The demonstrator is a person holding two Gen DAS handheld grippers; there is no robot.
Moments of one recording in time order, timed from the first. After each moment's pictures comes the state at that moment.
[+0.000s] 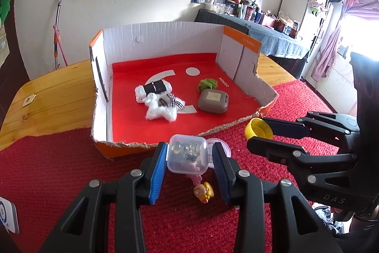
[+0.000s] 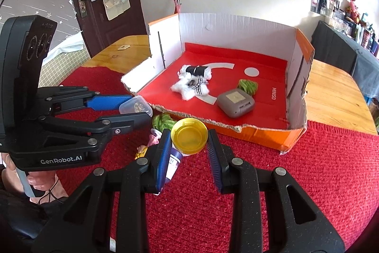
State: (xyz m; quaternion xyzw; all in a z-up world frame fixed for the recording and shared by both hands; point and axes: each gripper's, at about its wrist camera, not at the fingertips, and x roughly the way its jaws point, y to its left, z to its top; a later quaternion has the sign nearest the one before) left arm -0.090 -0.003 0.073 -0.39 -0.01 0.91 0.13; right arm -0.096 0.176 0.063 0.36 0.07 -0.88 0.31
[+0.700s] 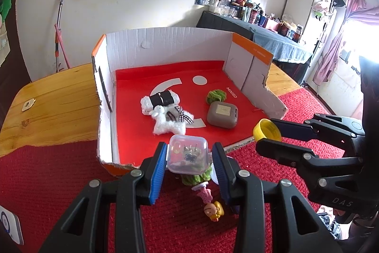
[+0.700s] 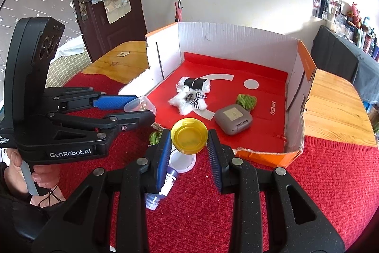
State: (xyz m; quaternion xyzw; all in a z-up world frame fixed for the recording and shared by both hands) left arm -0.112 -0.013 0.080 -0.39 -0.02 0.91 0.13; right arm -0.112 0.172 0.076 0.35 0.08 -0.88 0.31
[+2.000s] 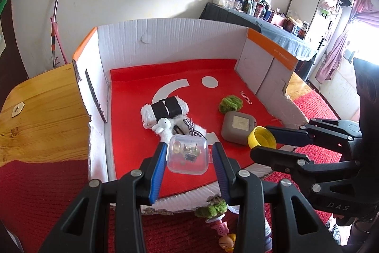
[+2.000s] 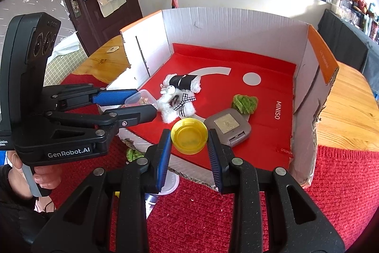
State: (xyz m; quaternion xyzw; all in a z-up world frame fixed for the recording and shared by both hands) left arm -0.166 -0.015 0.063 -0.42 -0.02 0.90 0.13; right arm -0.168 0.165 0.058 0.40 0.06 -0.86 0.32
